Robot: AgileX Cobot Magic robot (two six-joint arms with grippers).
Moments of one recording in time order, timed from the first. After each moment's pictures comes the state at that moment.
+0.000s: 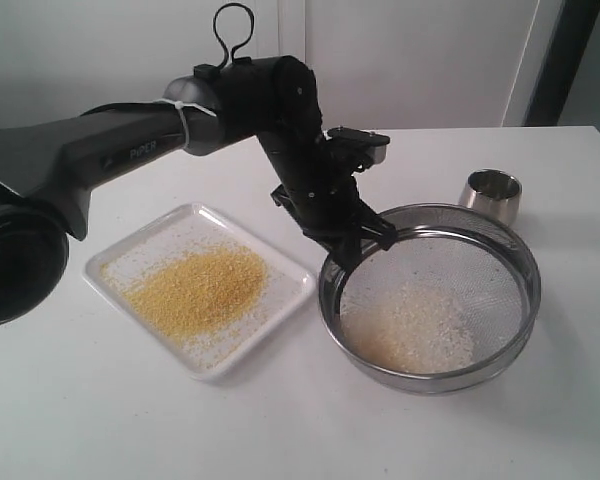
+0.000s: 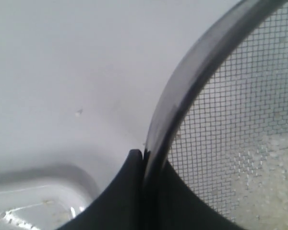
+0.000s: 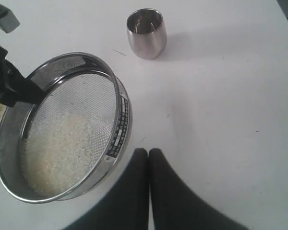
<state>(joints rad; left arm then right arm) -0.71 2.35 -2.17 -0.34 1.15 0.23 0.01 0.62 -0.73 0.08 0.87 0.08</state>
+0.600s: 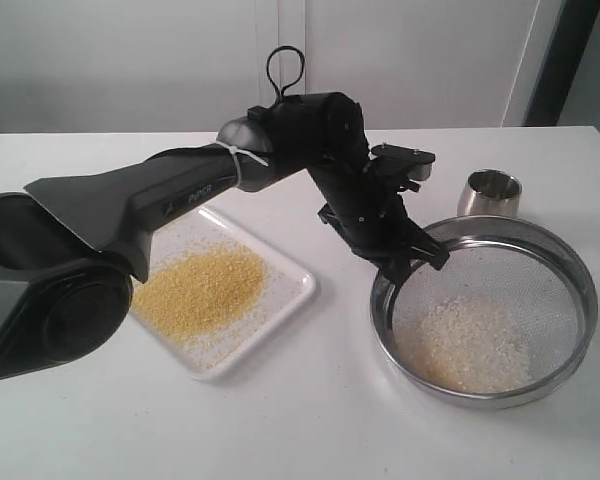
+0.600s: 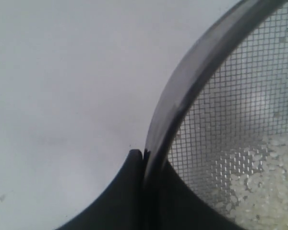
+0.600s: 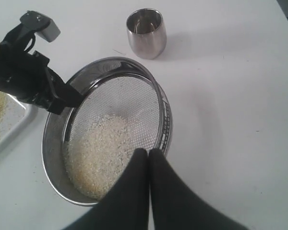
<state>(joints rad) -0.78 2.49 -2.33 -0.37 1.08 0.19 0.01 0.62 -0.73 0.08 0.87 0.09</state>
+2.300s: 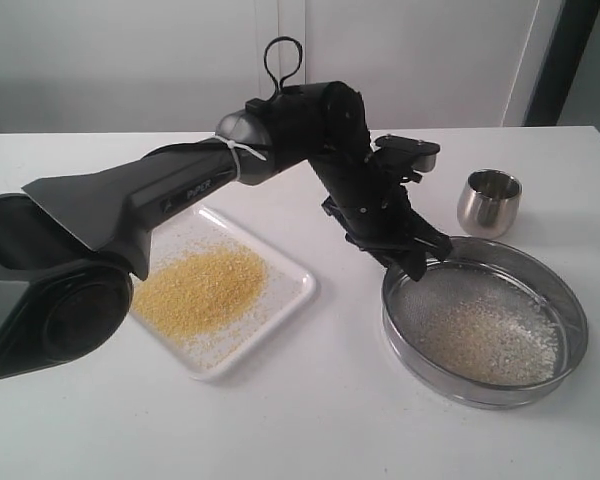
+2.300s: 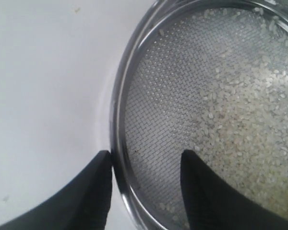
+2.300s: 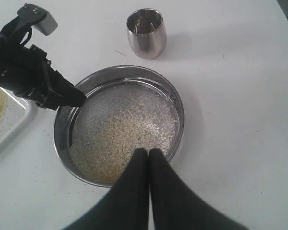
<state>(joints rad) -0.78 2.49 -2.38 -0.38 1.12 0.21 0.01 0.62 -0.73 0.08 0.87 0.09</state>
